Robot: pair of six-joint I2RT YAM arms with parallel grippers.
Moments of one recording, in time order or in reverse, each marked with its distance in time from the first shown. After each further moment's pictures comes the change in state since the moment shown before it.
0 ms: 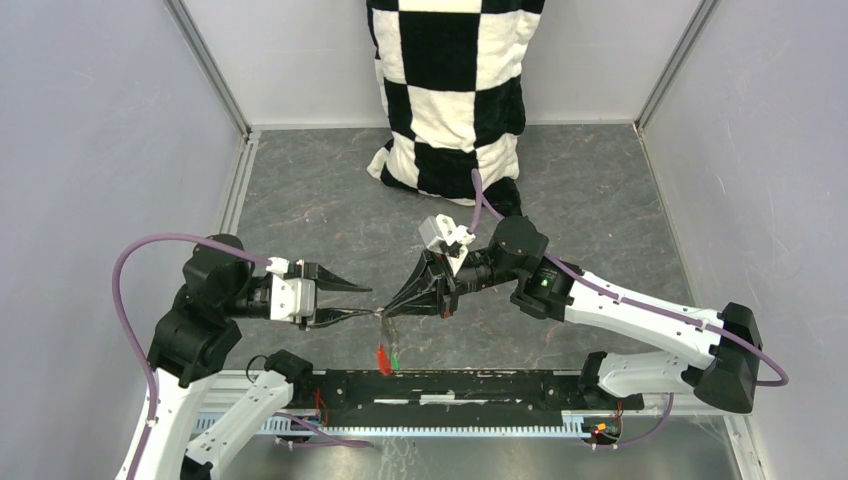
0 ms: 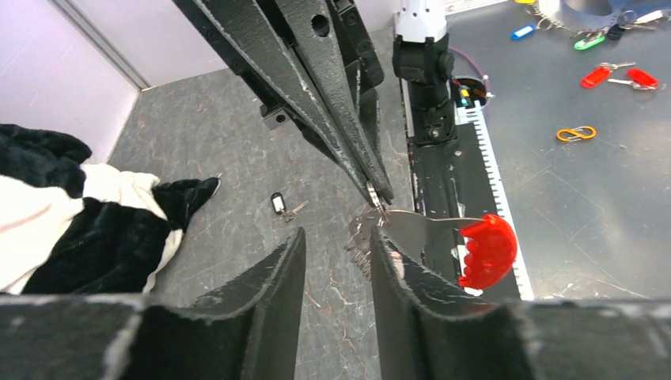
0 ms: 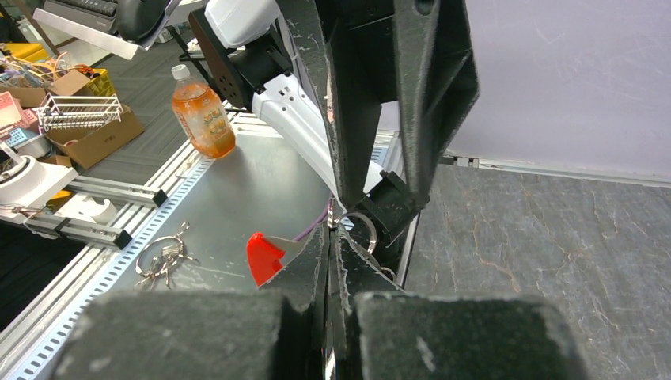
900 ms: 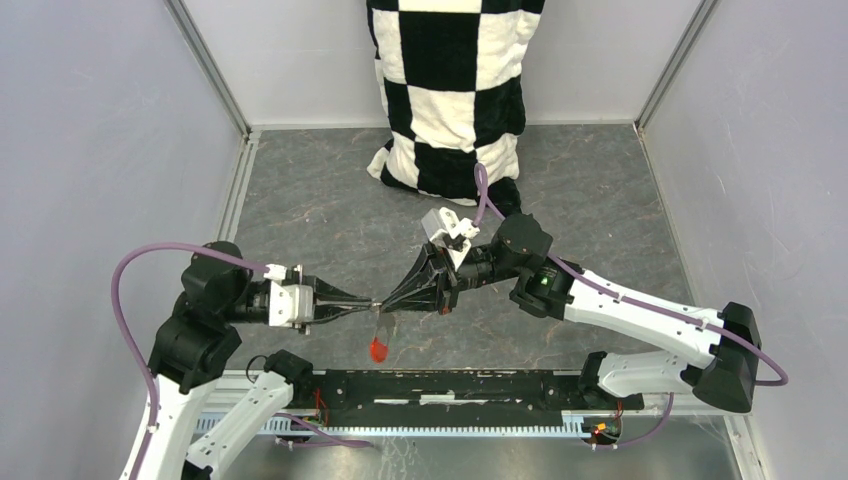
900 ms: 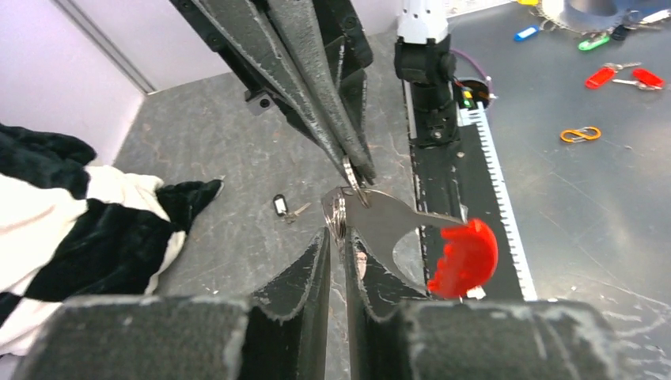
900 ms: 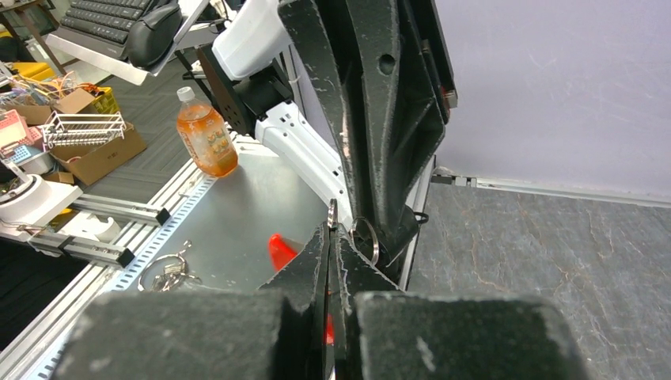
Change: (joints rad) left arm 0.000 -0.028 -0.023 -0.010 0.029 0.005; right arm -0.003 0.004 0.016 0.046 0.016 0.043
